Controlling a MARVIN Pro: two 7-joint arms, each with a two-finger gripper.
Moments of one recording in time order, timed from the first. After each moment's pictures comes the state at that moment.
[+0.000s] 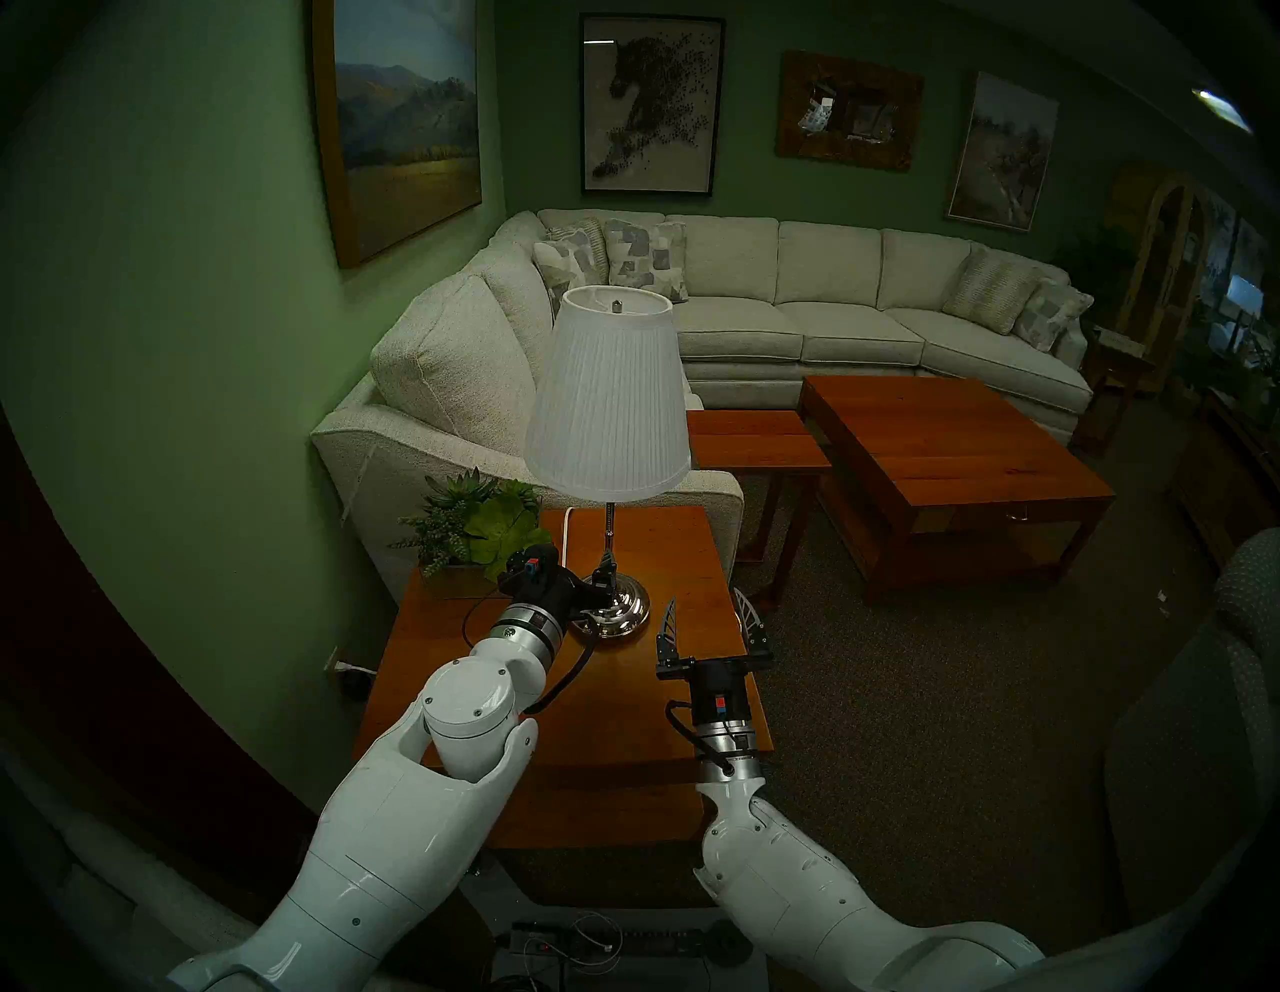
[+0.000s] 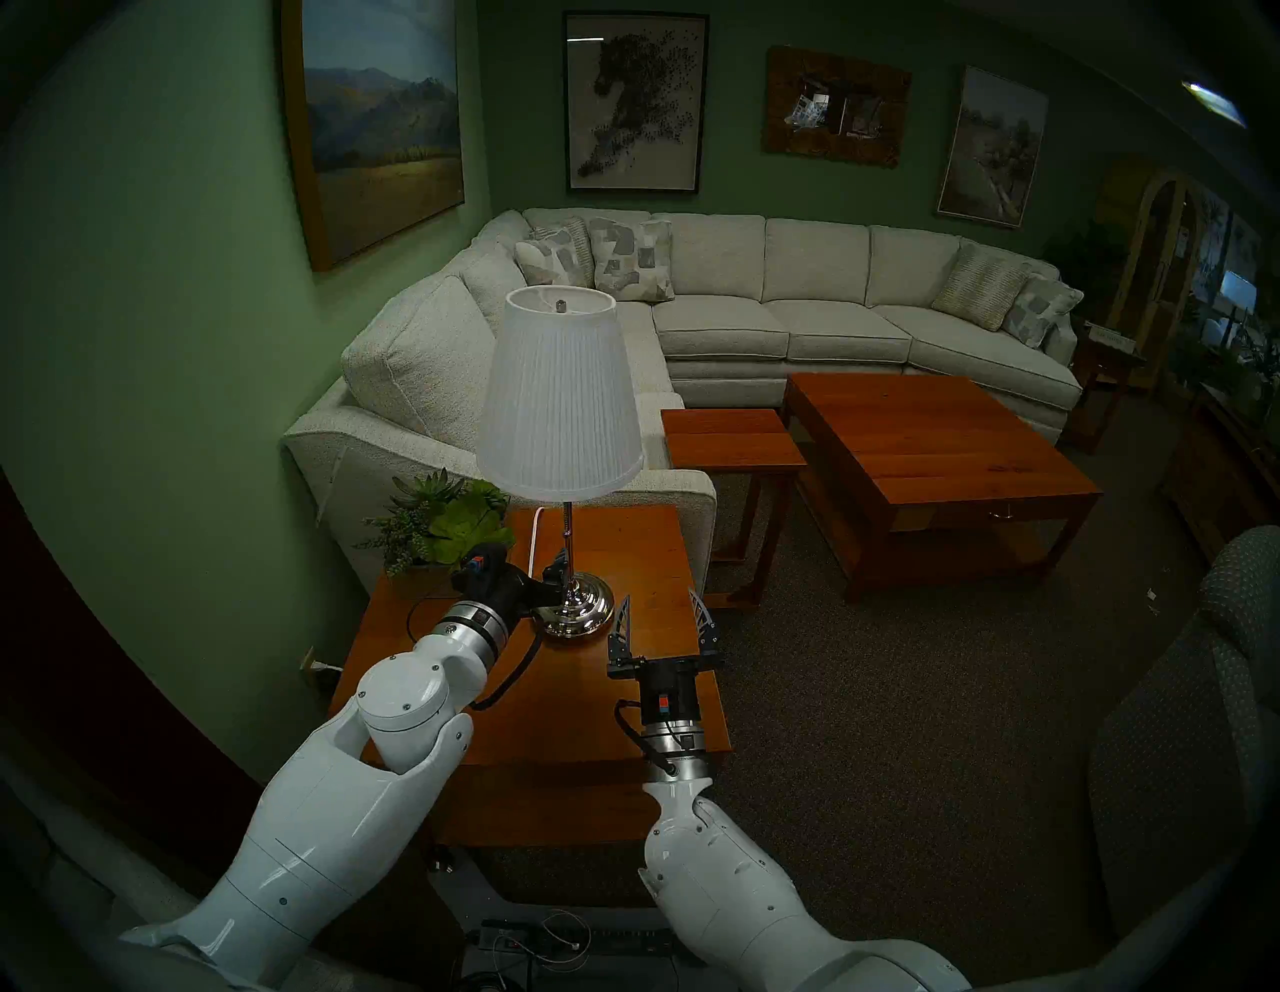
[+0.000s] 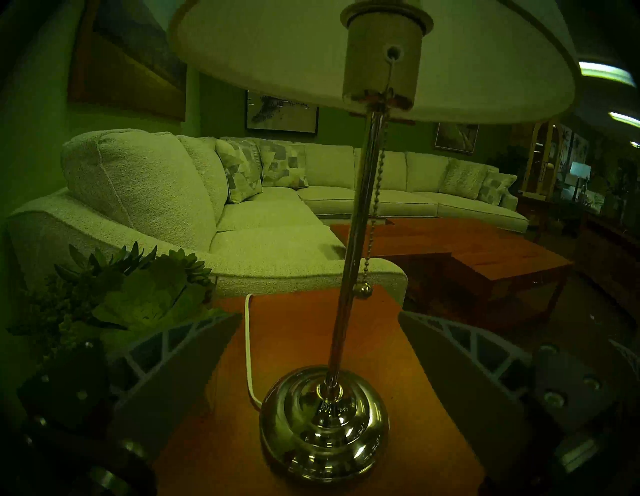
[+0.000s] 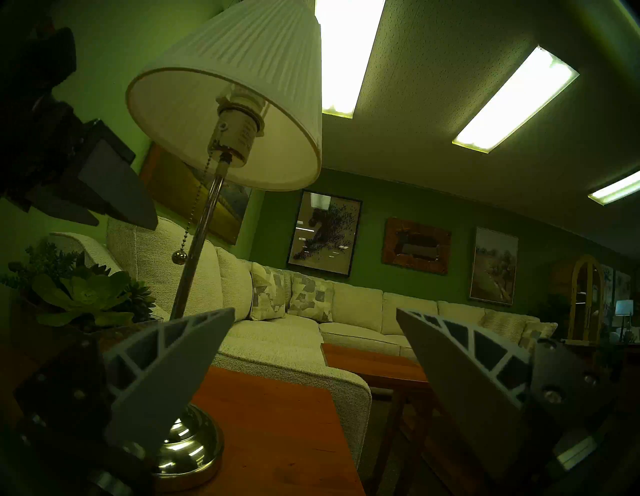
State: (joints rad) left arm 1.61 -1.33 -1.21 -1.66 -0.31 0.13 0.15; right arm -1.49 -1.57 1.10 -0.76 -0.52 -0.96 -0.82
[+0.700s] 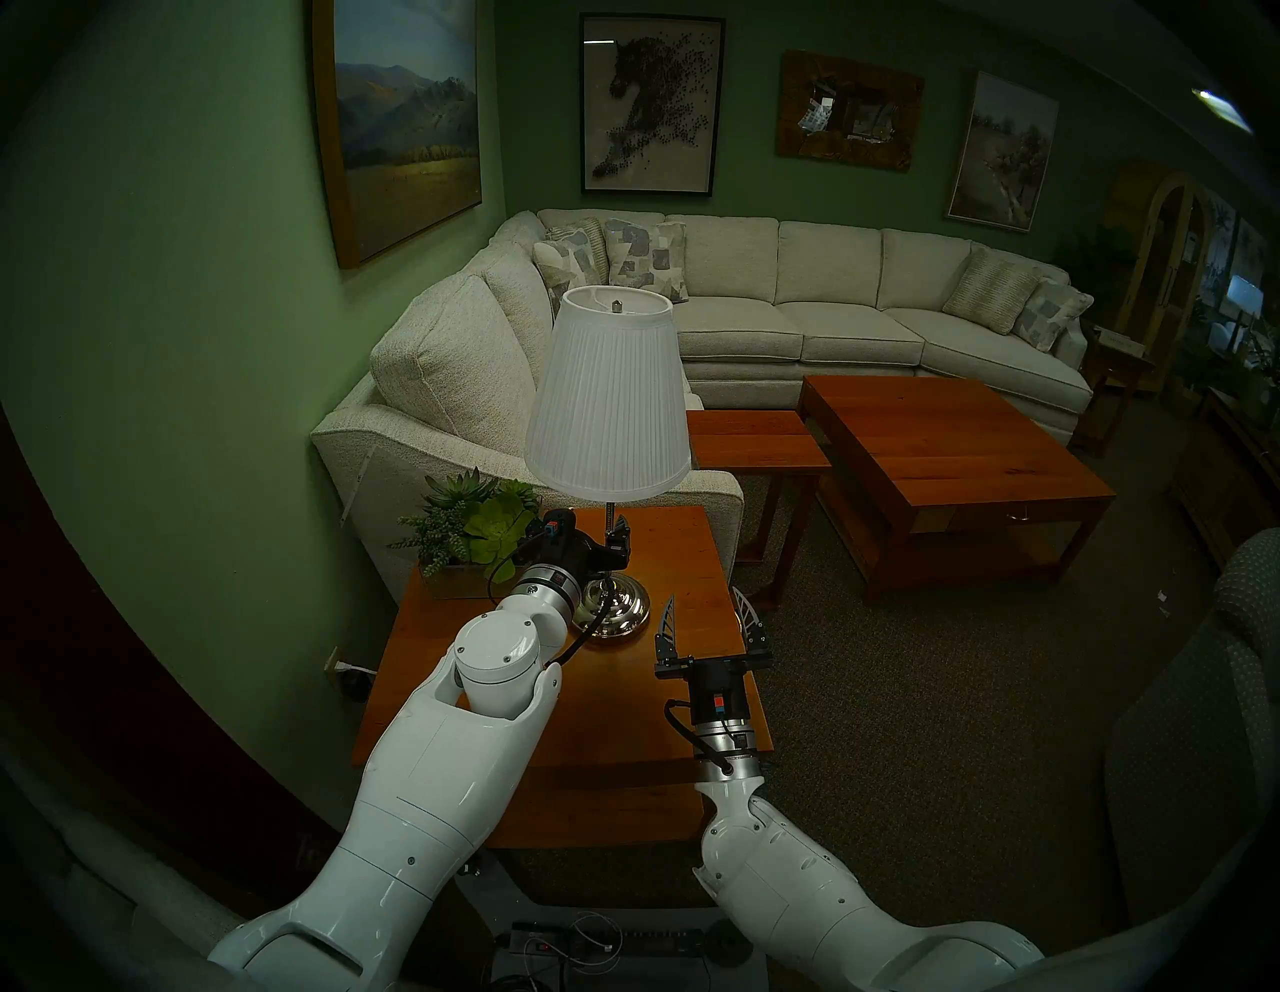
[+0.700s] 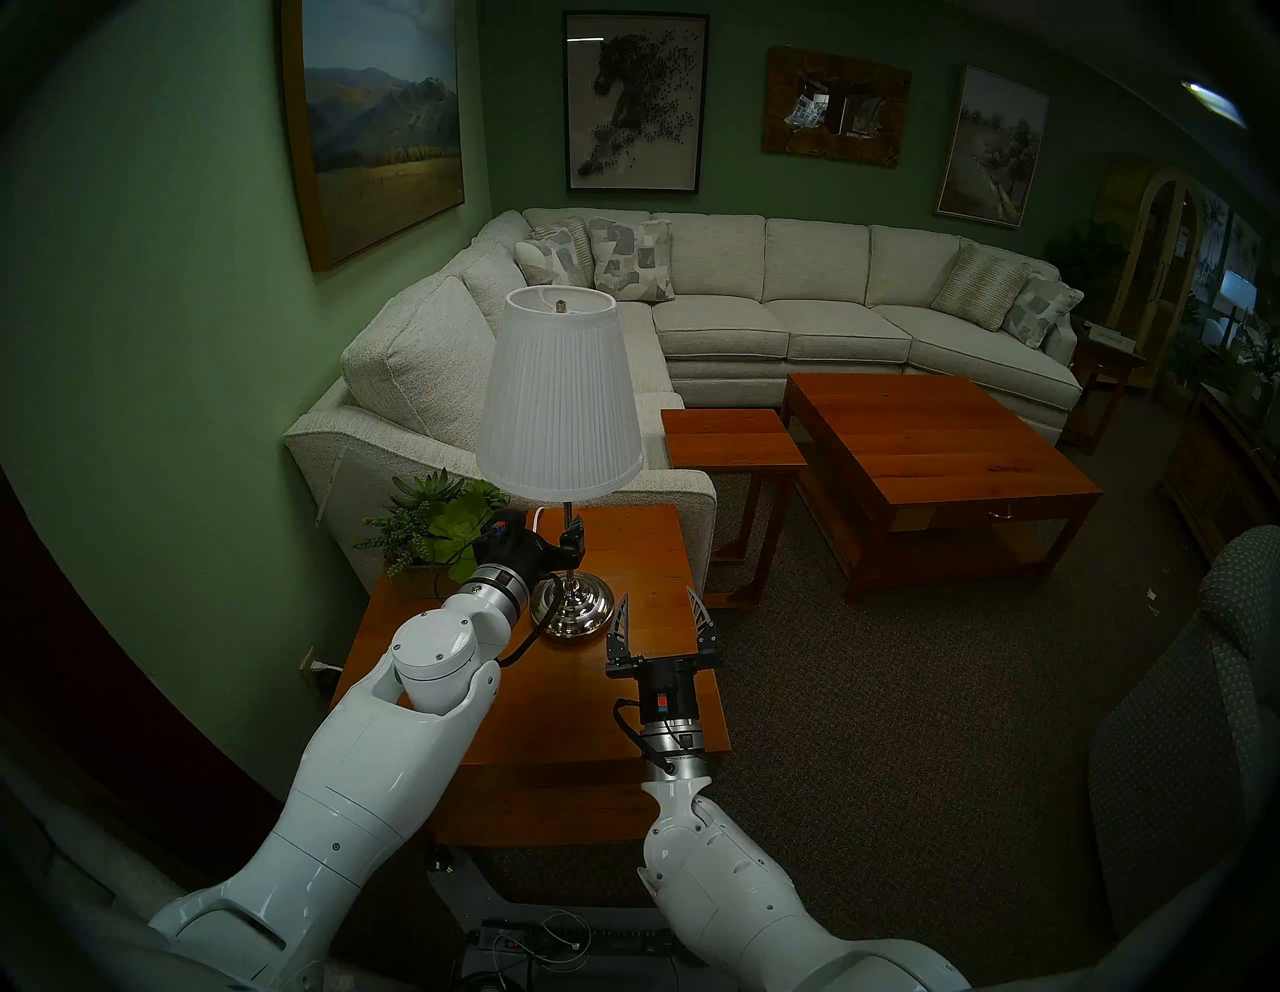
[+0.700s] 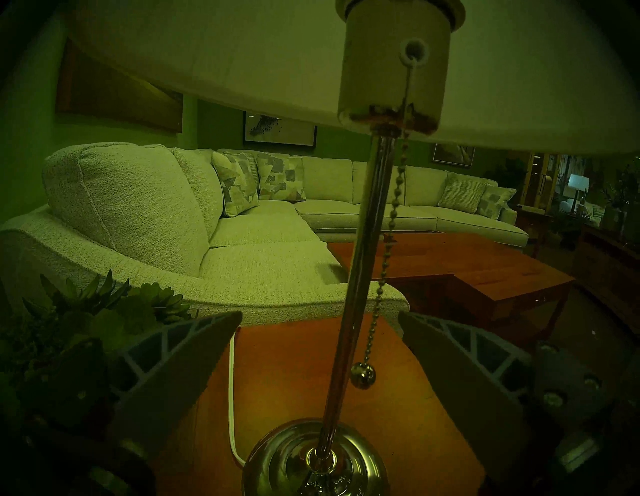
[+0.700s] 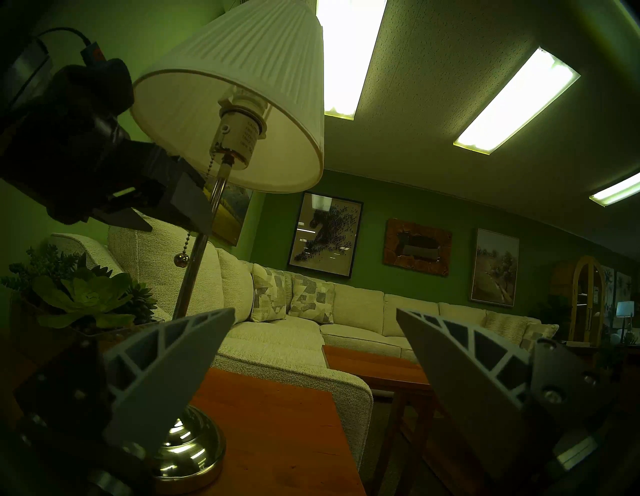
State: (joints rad) left arm 1.46 -1.45 -1.25 -1.47 -0.23 0.10 0.08; right arm -1.48 -1.57 1.10 -0.76 -0.53 -0.96 -0.82
